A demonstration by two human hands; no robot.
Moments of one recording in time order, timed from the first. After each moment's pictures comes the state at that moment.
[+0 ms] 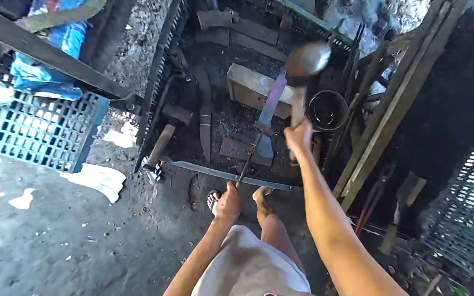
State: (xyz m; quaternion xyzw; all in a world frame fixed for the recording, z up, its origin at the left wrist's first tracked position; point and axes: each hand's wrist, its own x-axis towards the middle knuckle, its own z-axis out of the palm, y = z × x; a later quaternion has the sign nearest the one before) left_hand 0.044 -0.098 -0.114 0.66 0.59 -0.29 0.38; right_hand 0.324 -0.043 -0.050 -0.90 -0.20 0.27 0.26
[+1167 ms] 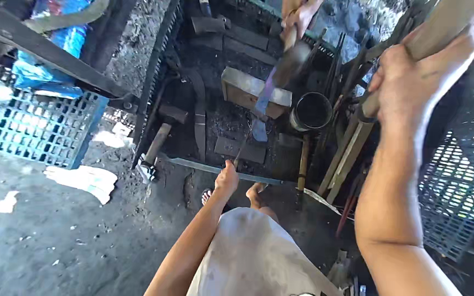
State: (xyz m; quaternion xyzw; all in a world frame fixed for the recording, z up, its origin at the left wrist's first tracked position) left_hand 0.074 -0.057 -0.130 0.68 0.56 -0.26 0.40; right_hand 0.387 -0.043 0.208 -0.80 -0.39 -0.02 0.45
